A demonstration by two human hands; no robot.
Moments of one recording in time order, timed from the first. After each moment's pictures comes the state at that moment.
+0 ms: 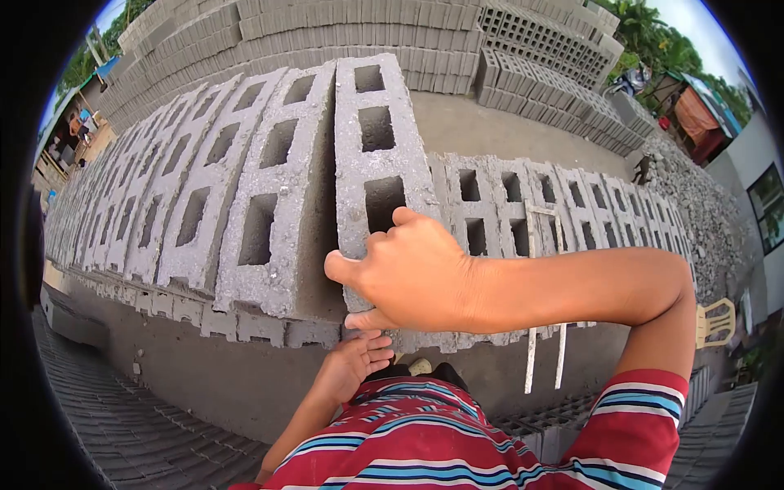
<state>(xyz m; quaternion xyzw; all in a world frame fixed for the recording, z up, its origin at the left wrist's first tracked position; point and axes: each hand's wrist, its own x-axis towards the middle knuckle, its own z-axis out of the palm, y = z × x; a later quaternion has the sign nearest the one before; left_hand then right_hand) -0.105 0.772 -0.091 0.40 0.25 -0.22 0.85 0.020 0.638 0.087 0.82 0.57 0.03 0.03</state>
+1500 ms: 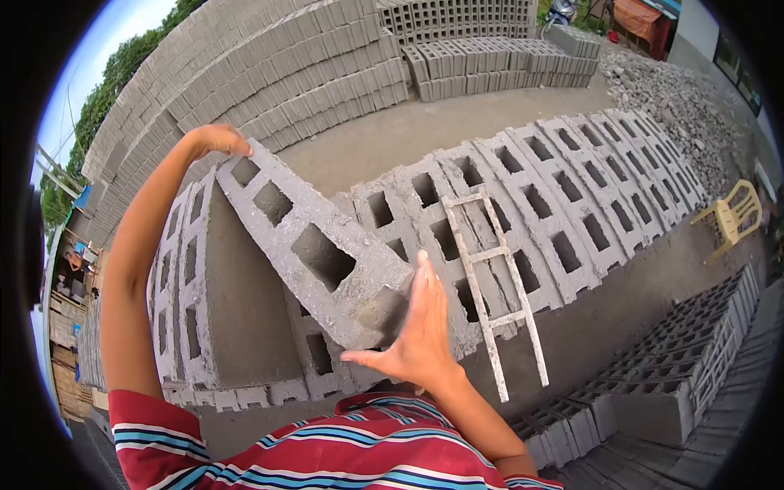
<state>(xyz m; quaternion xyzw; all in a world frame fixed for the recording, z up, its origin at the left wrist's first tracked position) 0.329 0.784 0.131 0.98 -0.06 -0.20 0.03 -0.020 0.522 -0.043 0.82 0.11 0.32 -0.45</state>
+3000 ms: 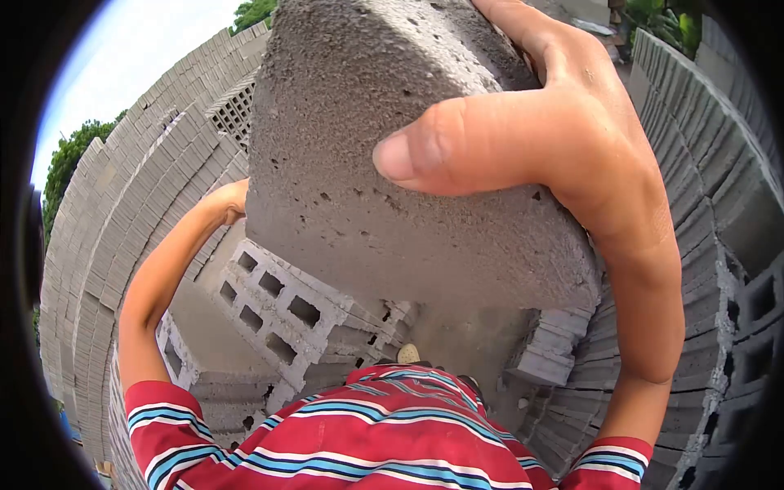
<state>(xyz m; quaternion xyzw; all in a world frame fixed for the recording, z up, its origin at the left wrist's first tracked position) 0.152 0.580 0.053 0.84 -0.36 -0.33 0.23 -0.276 0.470 0.185 0.78 -0.11 0.47 -0.40</state>
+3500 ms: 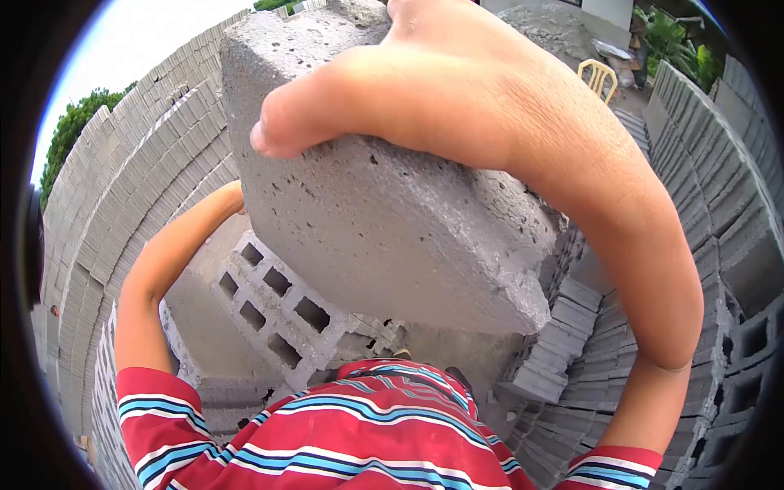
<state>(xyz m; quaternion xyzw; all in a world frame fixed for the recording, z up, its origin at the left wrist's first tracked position) 0.219 0.597 0.005 0.82 -0.28 -0.40 0.31 -0.197 0.512 0.238 0.92 -0.12 0.19 -0.33</state>
